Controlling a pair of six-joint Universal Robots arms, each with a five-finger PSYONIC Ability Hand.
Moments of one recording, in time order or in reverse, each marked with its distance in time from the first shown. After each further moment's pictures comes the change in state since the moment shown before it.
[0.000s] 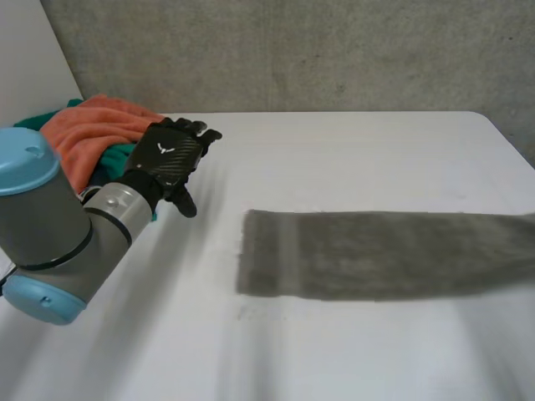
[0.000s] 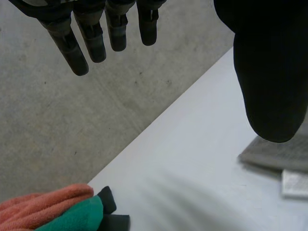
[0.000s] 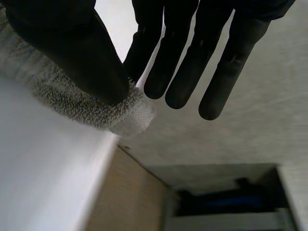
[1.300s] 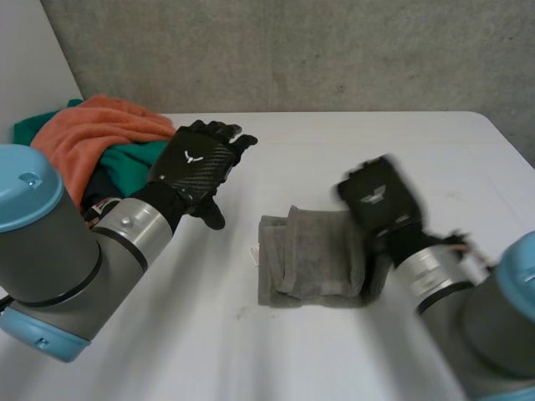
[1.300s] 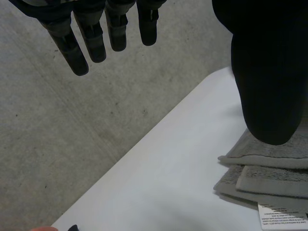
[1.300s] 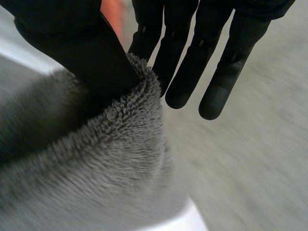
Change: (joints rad) left arm -0.109 0.090 -0.075 0.018 0.009 -0.040; right arm 0.911 -0.107 0.218 -0.349 -0.022 0.258; left_hand 0.000 0.000 0.000 0.000 0.000; right_hand -0.008 0.001 0.001 0.000 0.033
